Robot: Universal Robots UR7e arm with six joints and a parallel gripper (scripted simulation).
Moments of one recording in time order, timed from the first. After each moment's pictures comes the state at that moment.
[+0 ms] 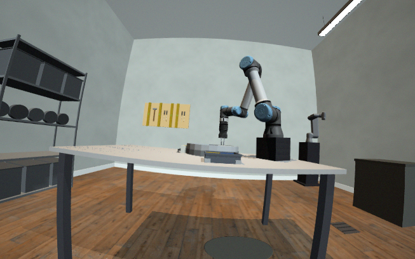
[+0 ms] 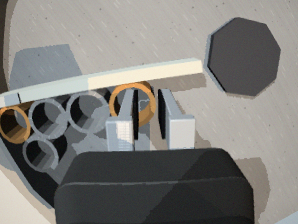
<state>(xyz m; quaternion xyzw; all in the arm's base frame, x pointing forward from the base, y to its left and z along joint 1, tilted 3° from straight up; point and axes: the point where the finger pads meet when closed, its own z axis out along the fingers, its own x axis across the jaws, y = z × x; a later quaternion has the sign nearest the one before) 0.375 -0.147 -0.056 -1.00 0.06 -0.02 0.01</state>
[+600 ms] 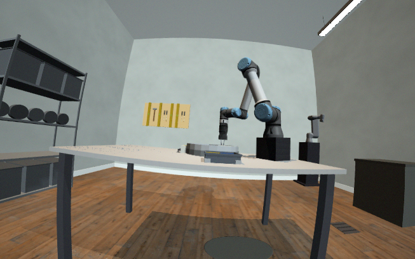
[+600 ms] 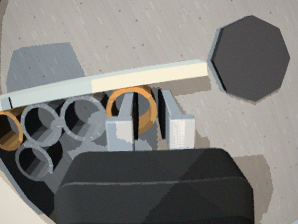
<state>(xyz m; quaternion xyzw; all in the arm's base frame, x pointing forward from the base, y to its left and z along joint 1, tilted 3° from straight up) 0.376 -0.147 -0.069 -1.00 0.06 -0.02 0.01</state>
